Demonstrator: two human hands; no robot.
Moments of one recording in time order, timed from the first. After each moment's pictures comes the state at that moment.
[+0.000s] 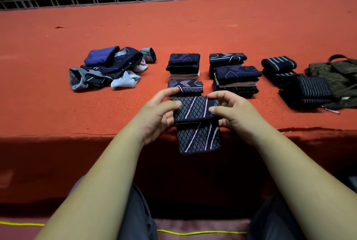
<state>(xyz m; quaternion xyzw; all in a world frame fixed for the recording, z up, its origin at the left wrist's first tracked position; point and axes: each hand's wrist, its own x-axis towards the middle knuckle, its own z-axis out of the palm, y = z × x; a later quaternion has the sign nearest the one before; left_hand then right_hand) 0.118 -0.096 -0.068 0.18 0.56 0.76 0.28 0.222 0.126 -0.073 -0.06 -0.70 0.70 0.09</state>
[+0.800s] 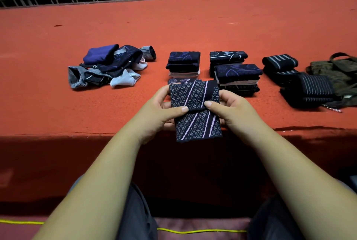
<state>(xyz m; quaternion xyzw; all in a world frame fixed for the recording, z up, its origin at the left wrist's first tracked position) 0.127 -0.102 -0.060 0.25 0.66 0.66 0.26 0.222 0.115 -0.074 -0.04 -0.69 0.71 0.10</state>
